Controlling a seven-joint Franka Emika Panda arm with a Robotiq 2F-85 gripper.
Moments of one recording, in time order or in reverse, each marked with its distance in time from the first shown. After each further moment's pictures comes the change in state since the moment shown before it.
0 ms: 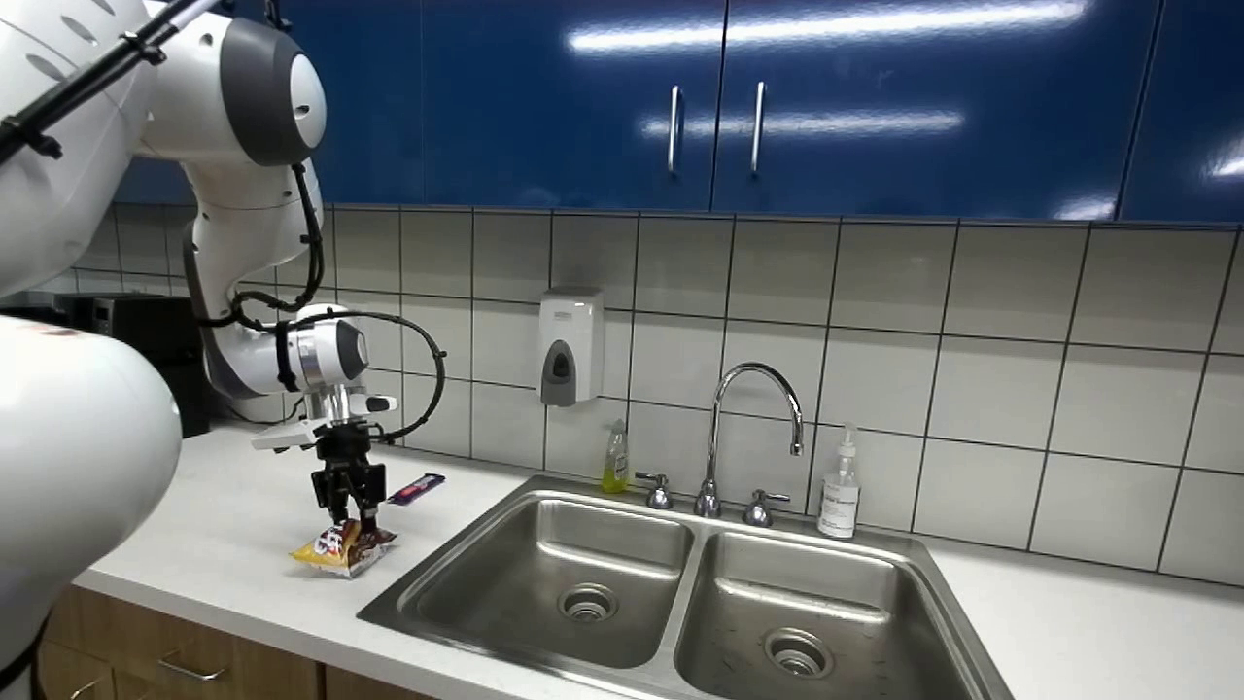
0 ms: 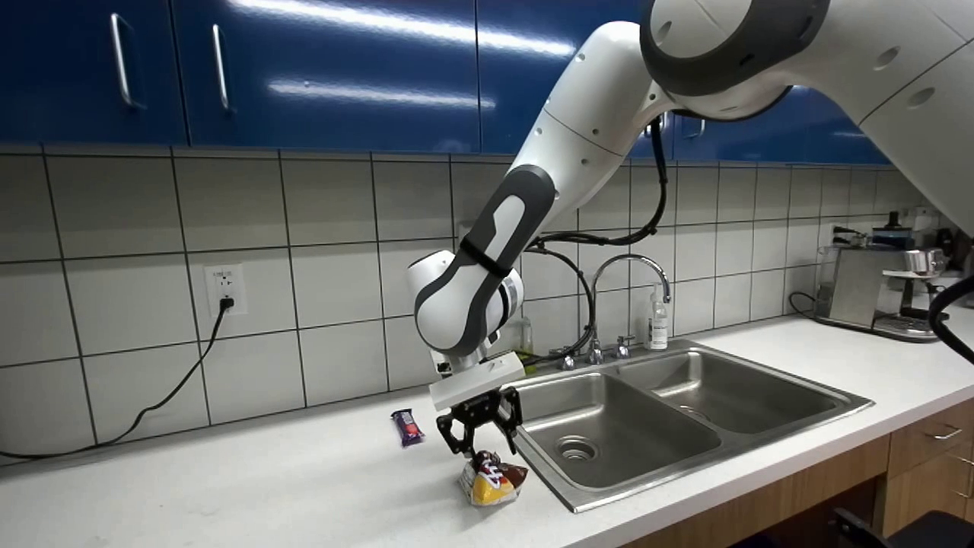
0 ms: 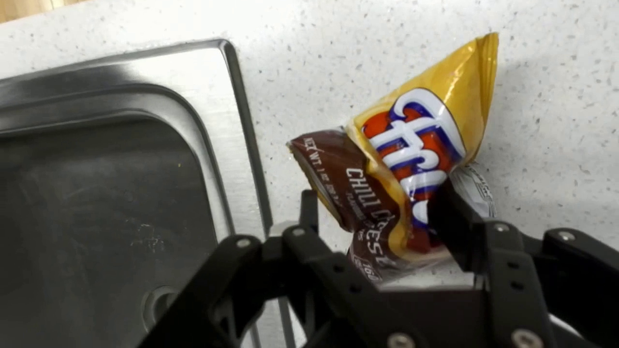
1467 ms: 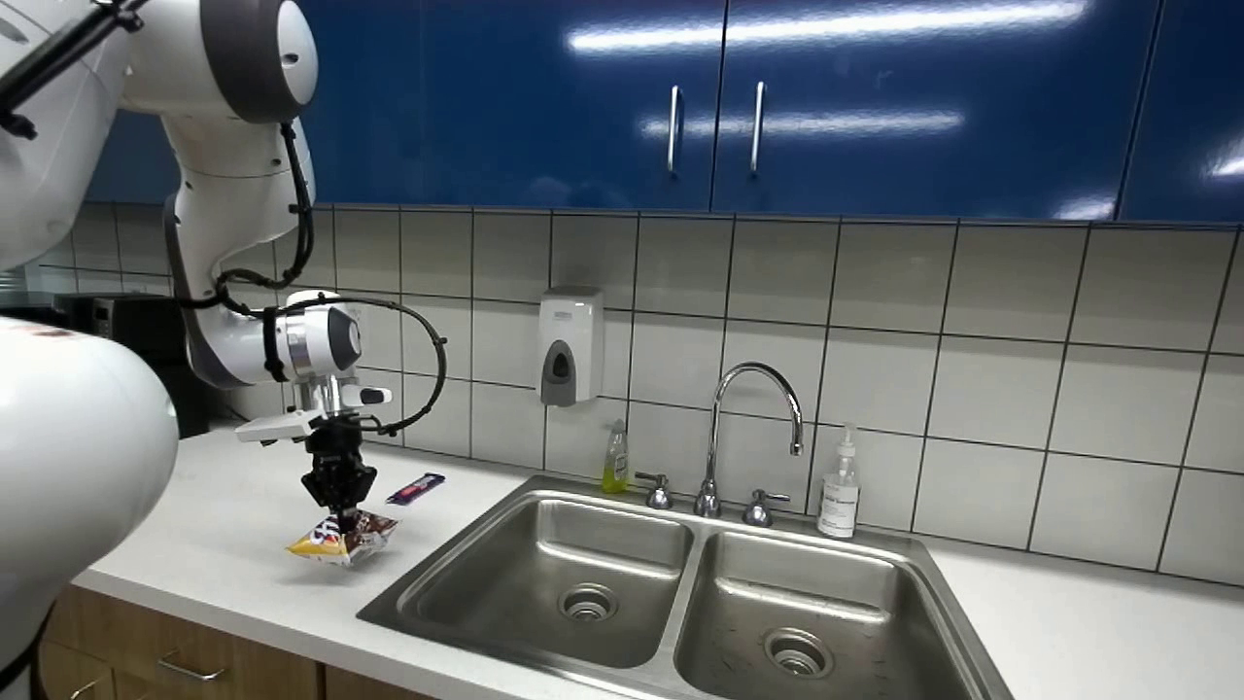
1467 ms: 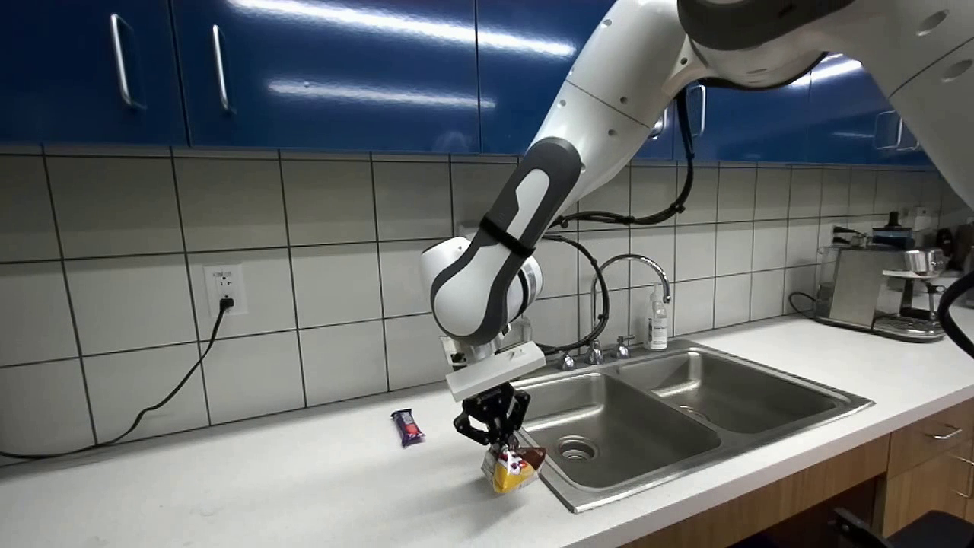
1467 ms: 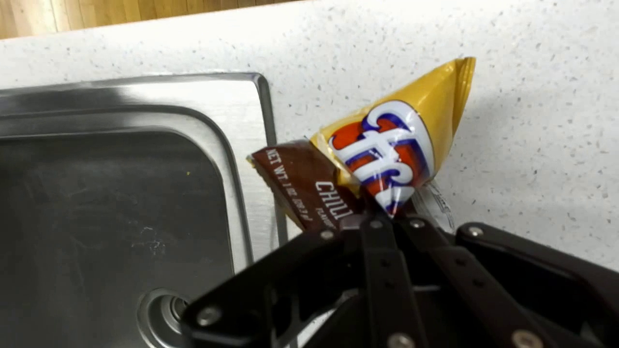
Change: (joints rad) arm -0.030 -0.113 0.033 -0.139 -0.002 0.040 -0.068
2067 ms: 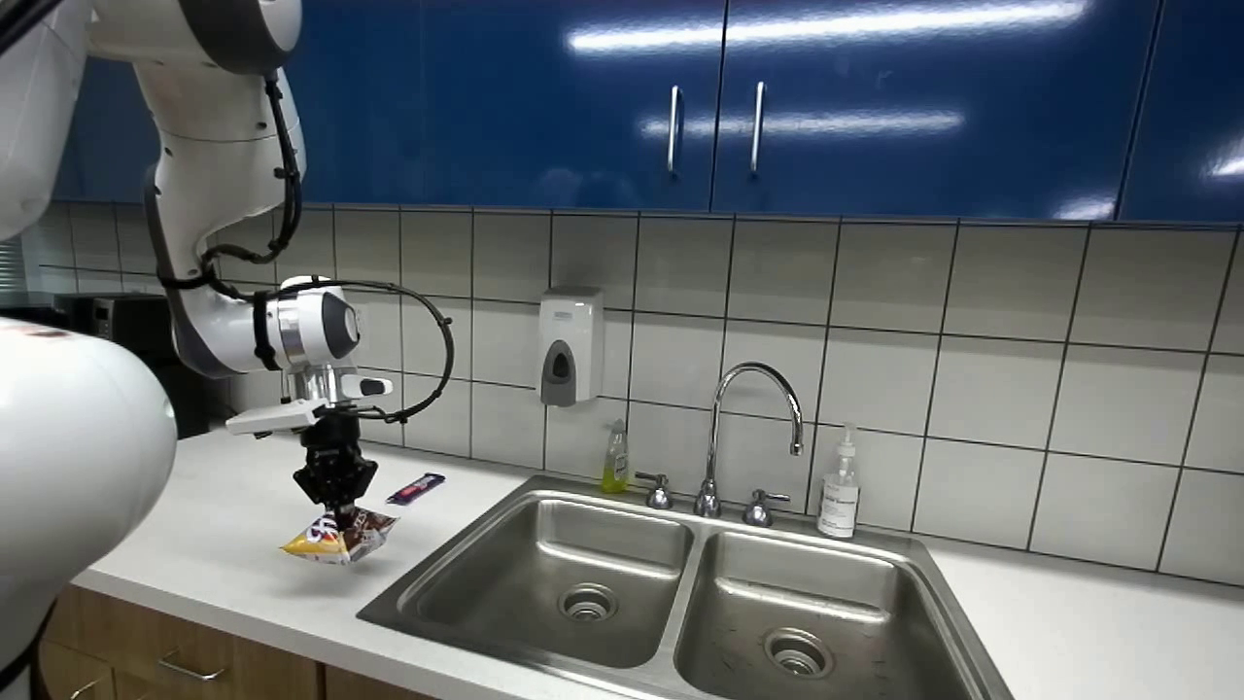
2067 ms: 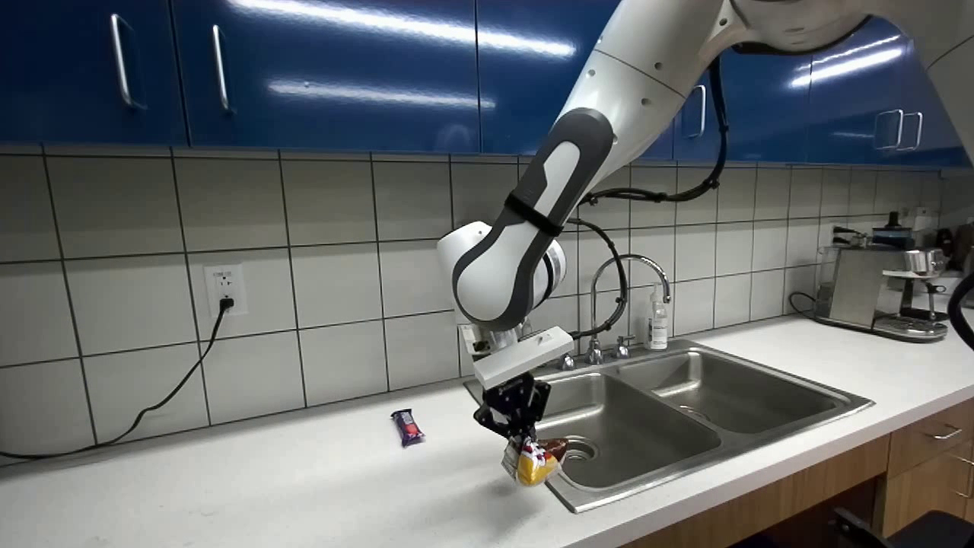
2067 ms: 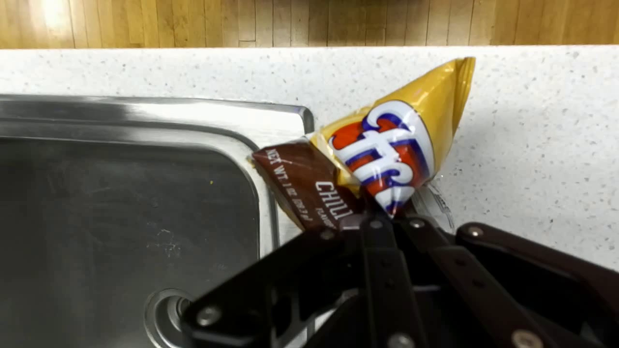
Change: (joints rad) arm -0.013 -0.123 0.000 -0.136 0.000 0.007 -0.095
